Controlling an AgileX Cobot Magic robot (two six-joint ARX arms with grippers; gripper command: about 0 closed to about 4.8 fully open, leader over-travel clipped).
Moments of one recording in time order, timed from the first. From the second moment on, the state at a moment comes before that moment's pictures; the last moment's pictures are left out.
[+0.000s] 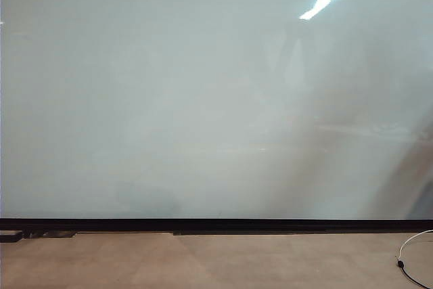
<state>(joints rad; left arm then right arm) 0.04 0.00 0.00 -0.09 0.26 0.05 -0.53 2.01 0.66 1.40 -0.71 0.00</state>
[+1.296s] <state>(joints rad) 0.04 0.00 0.00 -0.10 0.26 0.05 -0.53 2.01 0.67 1.40 -0.73 0.00</state>
